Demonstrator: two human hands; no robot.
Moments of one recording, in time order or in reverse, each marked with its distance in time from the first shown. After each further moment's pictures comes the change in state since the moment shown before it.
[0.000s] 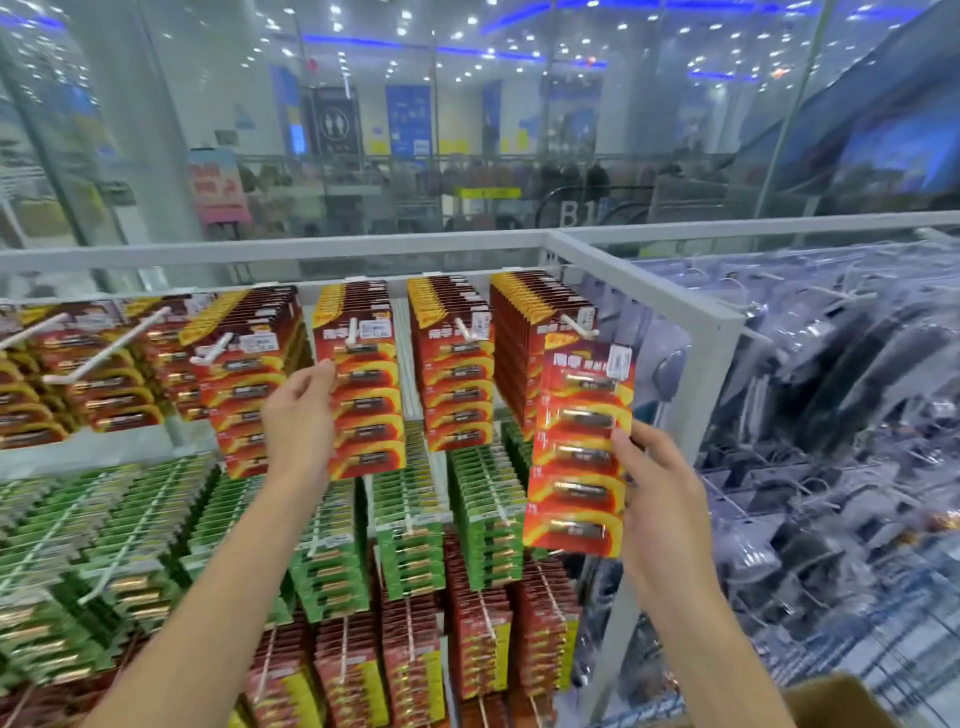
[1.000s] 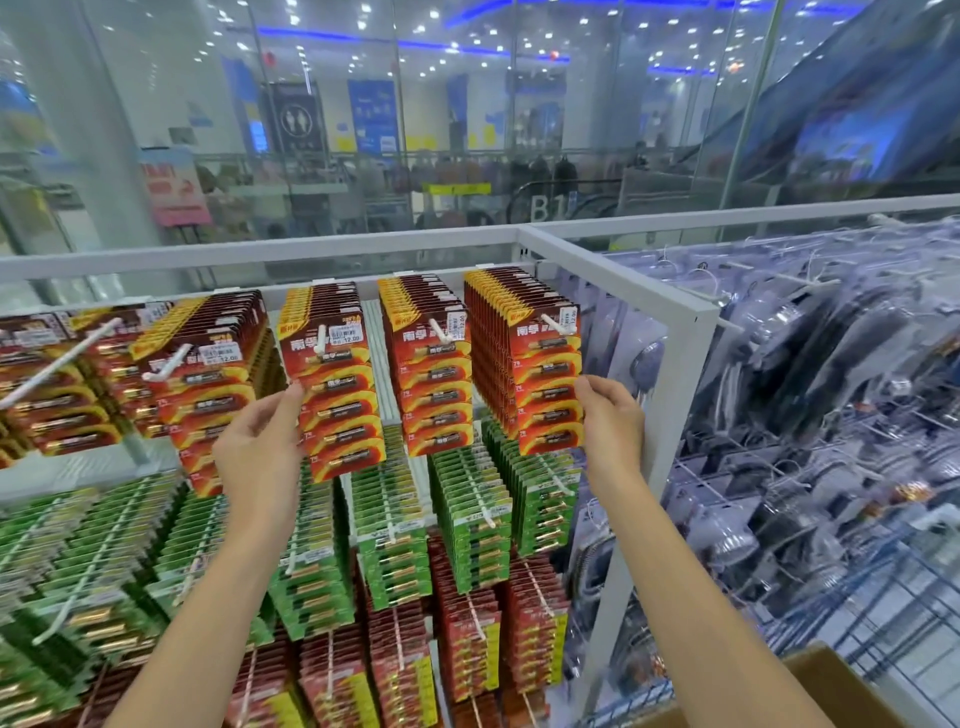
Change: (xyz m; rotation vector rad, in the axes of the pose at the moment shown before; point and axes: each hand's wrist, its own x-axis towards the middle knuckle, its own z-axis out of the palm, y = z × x) left_hand 0.002 -0.022 -0.018 0.063 0.067 0.082; right_hand 0.120 0.032 0.007 -0.288 0.219 -0.088
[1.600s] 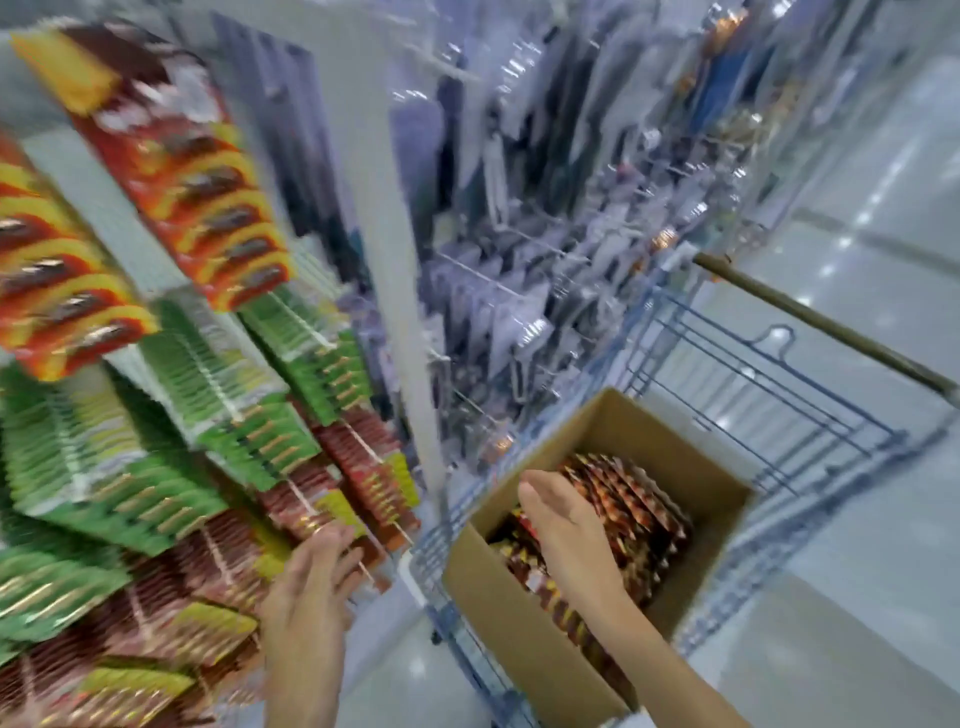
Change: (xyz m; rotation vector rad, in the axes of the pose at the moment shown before) left_hand -0.231 -0.169 0.045 0.196 -0.491 -0.590; right_hand -0.172 0.144 -0.224 -0.281 0.047 0.373
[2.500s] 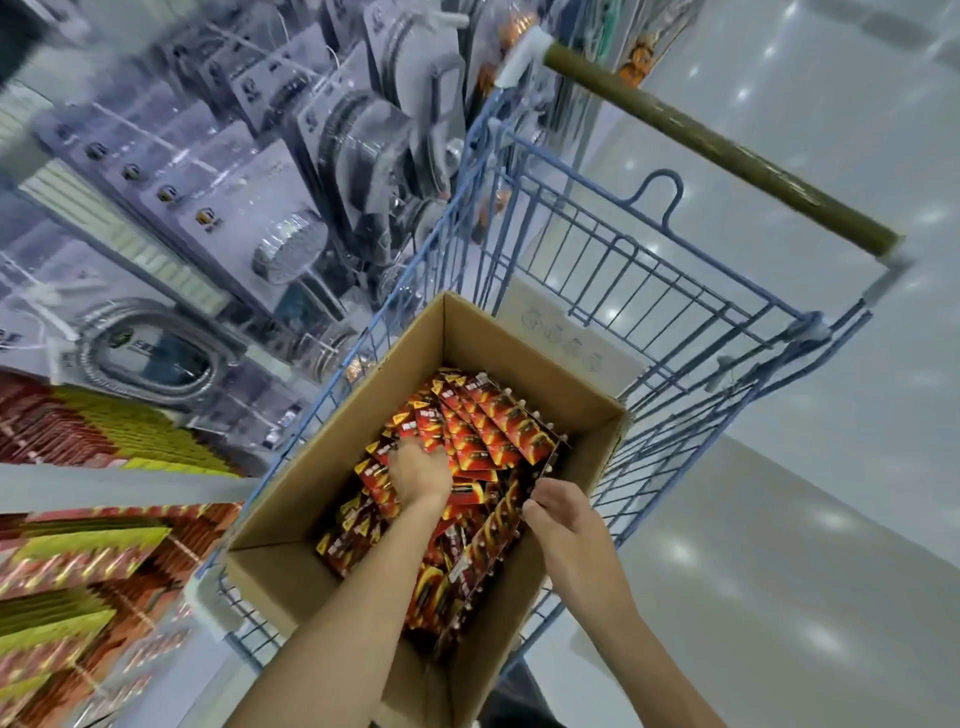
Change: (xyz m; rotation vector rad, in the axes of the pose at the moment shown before) left_hand 0.089 -0.259 0.362 1.013 -0.168 -0.198; right_hand 0.070 0.137 -0.205 -0.087 0.235 0.527
